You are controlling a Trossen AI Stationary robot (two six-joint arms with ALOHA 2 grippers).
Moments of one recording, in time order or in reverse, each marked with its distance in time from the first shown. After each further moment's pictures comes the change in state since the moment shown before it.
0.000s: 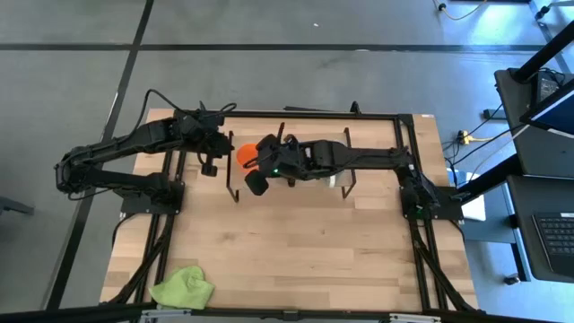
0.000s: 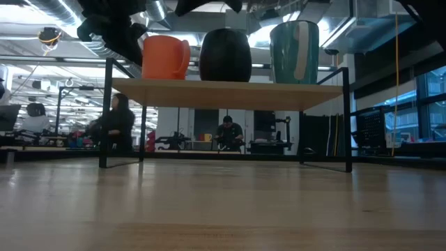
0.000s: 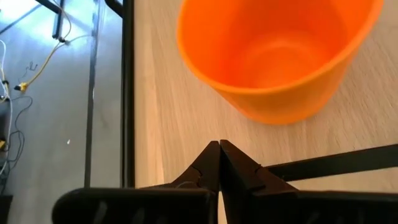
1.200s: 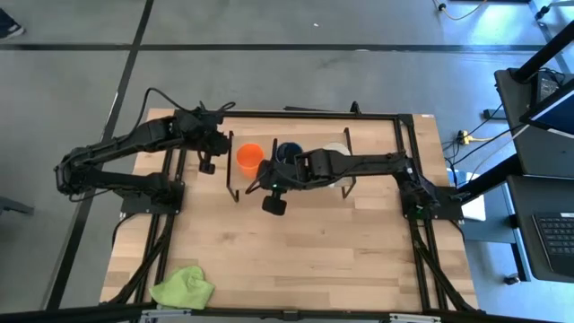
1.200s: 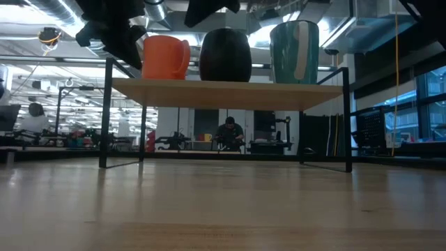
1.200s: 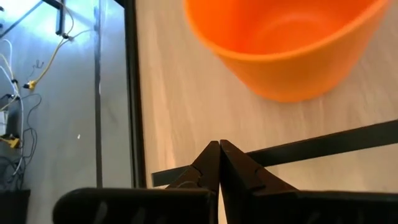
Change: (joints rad) left arm 0.039 0.002 0.000 -0.023 -0.016 0.078; right arm 0.043 0.023 0.000 -0.187 -0.121 -0.356
